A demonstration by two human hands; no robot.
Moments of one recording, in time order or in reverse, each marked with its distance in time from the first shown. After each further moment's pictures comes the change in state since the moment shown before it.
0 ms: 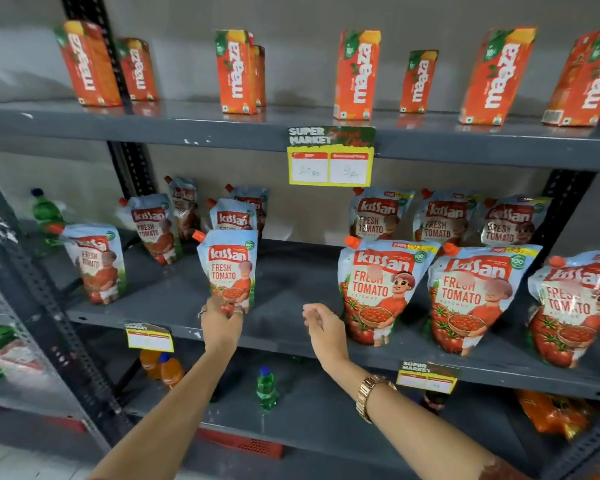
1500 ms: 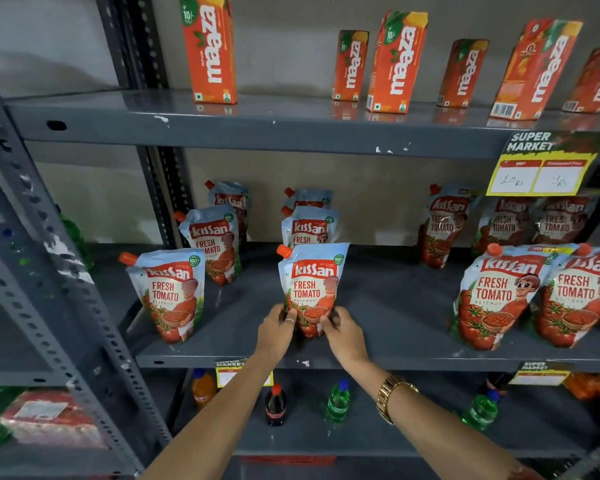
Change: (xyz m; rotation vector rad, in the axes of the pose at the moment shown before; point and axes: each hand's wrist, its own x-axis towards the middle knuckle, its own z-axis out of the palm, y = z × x) left_hand 0.146 -0.054 -0.068 -0.010 -0.563 0.089; right_hand 0.044 -0.047 0.201 -0.213 0.114 0.247
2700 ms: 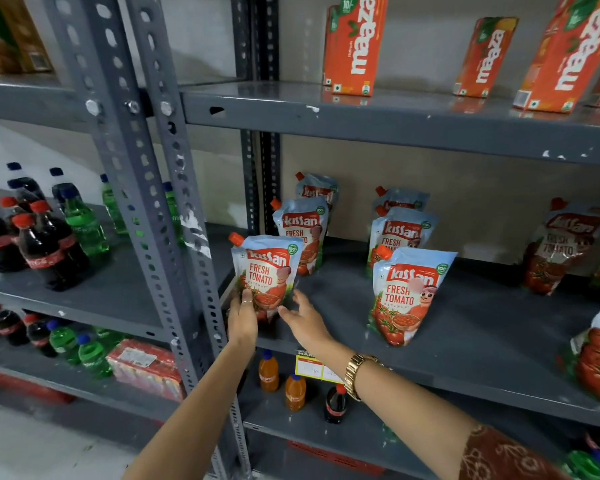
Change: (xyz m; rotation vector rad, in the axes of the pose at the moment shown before) left_hand 0.001 -0.056 -0.165 -0.458 0.489 -0.134; right_hand -0.024 -0.107 0.159 0.111 -0.501 -0.121
